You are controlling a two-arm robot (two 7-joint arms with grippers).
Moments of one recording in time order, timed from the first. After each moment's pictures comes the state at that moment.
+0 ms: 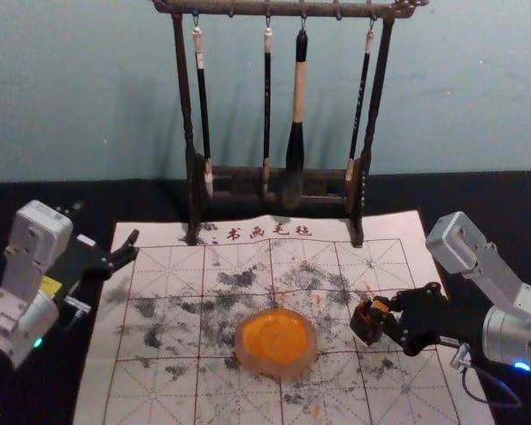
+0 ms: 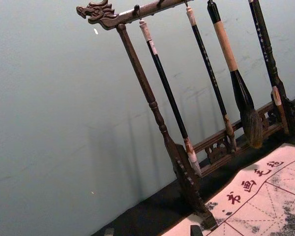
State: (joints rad) left arm -0.20 0.60 0.45 -1.41 -0.25 -0.12 0.03; right arm 0.22 0.67 -0.46 -1.61 0.27 0.31 0.55
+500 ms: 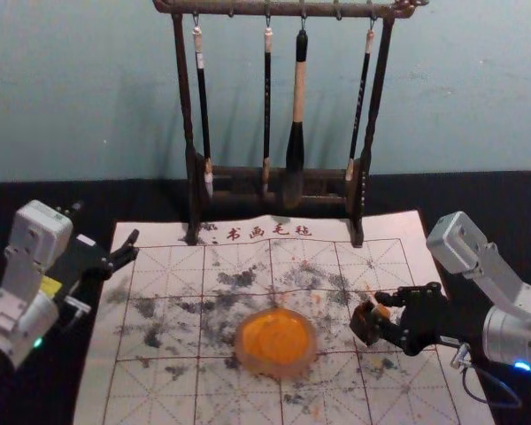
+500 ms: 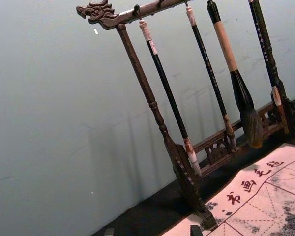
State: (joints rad) left arm -0.20 0.60 0.45 -1.41 -0.25 -0.12 0.03; right arm 0.22 0.67 -0.46 -1.61 0.27 0.31 0.55
